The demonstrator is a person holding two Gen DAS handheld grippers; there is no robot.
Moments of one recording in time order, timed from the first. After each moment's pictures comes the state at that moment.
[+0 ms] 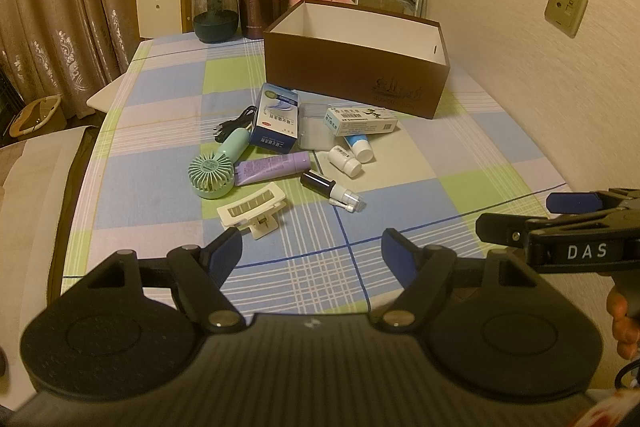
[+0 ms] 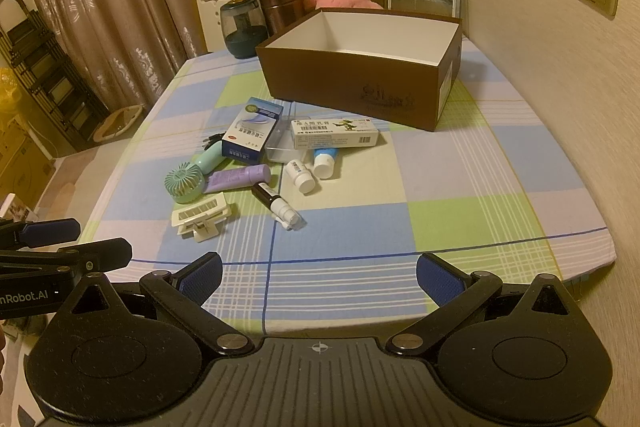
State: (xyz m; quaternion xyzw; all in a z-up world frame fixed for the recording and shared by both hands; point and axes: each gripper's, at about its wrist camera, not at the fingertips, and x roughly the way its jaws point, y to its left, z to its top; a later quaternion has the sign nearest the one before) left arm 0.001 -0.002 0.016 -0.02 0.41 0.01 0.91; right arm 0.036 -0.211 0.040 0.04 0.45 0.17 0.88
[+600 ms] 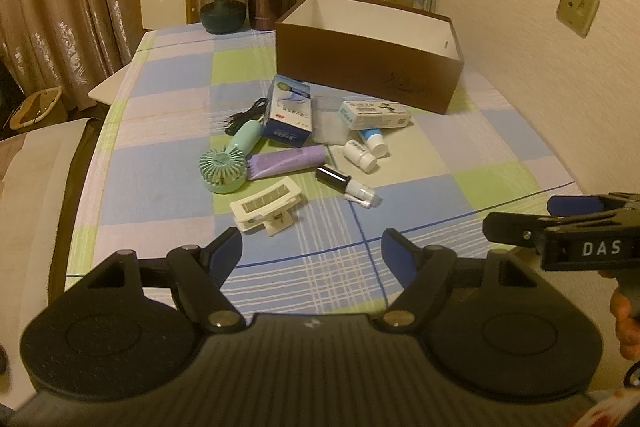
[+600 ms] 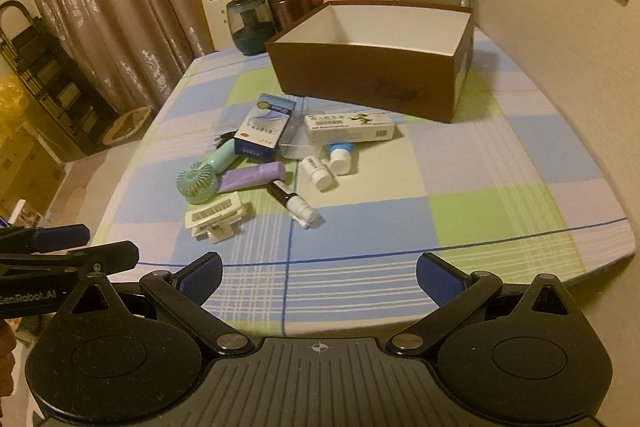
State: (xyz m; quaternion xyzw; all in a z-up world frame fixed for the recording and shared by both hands) left arm 0.006 0.019 0.009 -0.03 0.42 0.01 0.91; right arm 0.043 -0.198 0.030 0.07 0.45 0.19 0.87
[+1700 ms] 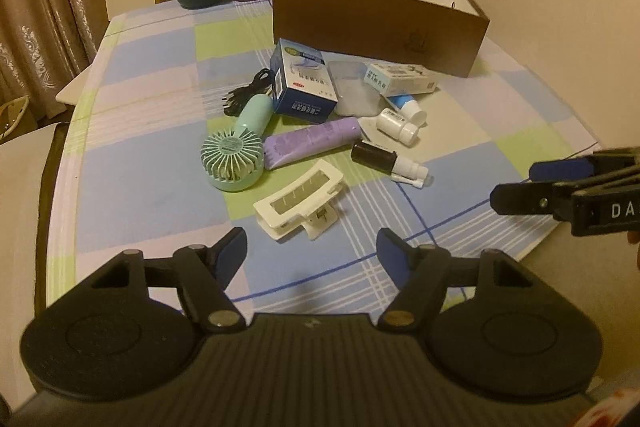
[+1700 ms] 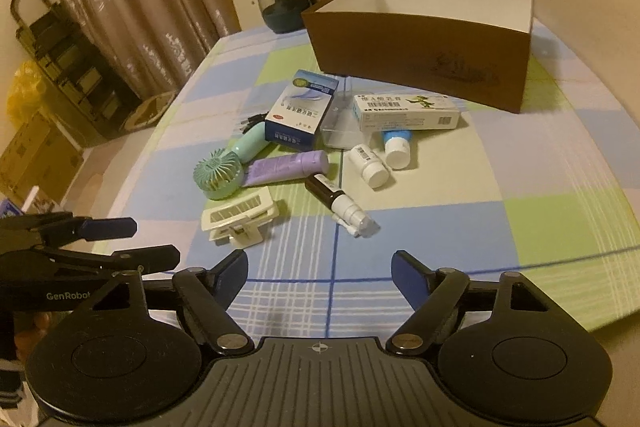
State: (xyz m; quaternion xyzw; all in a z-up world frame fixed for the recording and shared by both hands) left arm 0.062 0.082 -0.074 0.00 0.44 -0.05 0.90; right arm 0.089 -0.147 -0.029 0.06 0.46 0.24 0.85
